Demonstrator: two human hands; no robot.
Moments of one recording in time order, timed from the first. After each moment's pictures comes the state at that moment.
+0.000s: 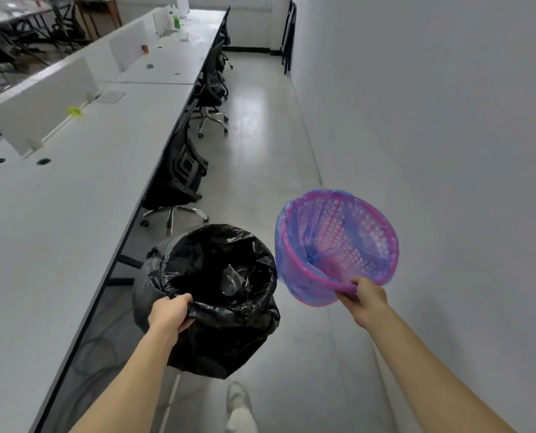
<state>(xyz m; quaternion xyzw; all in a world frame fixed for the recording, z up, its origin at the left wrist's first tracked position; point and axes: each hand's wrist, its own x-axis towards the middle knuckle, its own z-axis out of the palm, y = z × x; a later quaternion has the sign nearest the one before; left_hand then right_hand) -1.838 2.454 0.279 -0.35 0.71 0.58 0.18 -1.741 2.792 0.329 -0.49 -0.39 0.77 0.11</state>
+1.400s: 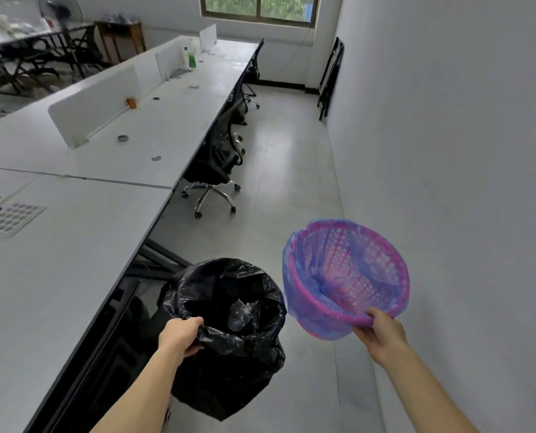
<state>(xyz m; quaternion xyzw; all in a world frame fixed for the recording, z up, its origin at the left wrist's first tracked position) -2.936 2.787 0.276 -0.35 0.73 0.53 0.23 -2.857 3.144 0.332 -0.48 -0.43 0.76 0.08</state>
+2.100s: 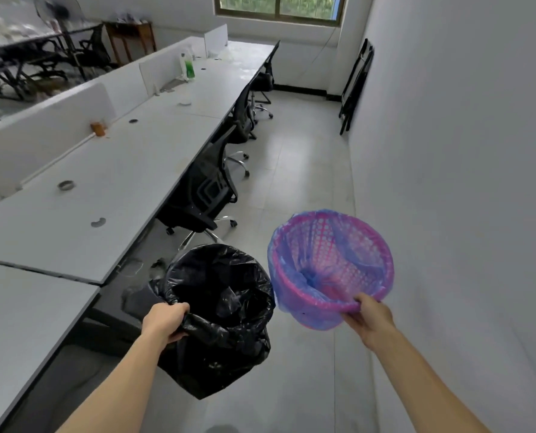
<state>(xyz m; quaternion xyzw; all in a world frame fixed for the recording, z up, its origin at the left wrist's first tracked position) -3.444 2.961 0.287 -0.38 0.75 0.51 0.18 -3.400 3.343 0.320 -0.44 -0.48 0.75 0.01</state>
